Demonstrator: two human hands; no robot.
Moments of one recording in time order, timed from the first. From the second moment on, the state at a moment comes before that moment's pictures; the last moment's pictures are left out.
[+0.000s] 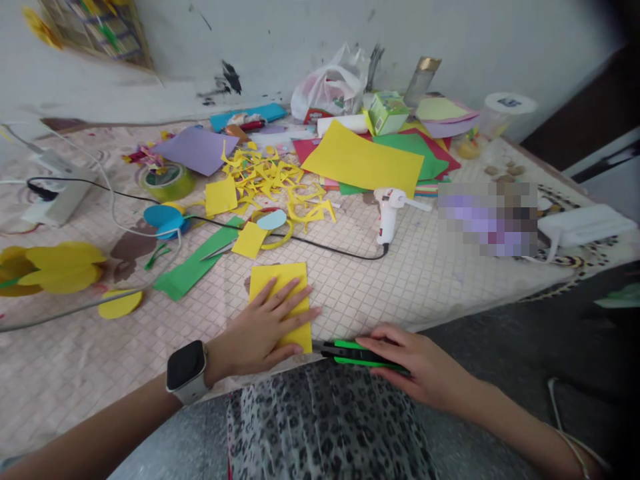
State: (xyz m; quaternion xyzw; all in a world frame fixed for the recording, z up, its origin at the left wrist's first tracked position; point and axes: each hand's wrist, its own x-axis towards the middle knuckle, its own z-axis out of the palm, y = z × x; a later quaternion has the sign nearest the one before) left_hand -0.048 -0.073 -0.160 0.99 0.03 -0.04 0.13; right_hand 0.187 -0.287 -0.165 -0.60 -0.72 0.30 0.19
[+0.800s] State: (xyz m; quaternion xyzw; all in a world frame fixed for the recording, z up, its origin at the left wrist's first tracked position) left_hand -0.050 -0.072 -0.163 0.99 0.02 -0.03 0.13; right_hand 0.169 -0.288 -0.168 -0.61 -0.71 0.28 0.21
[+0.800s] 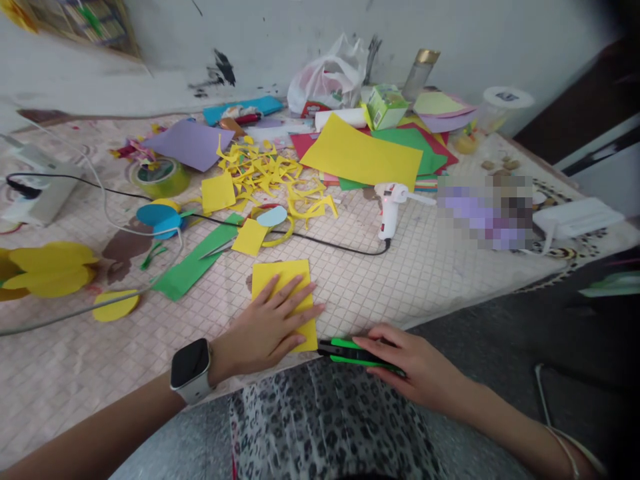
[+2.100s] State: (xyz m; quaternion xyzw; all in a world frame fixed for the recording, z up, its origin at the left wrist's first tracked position) left_hand -0.049 -0.073 -0.162 1.00 0.01 -0.04 0.08; right_hand 0.132 -0.290 -0.172 -0.64 -0.70 0.25 0.20
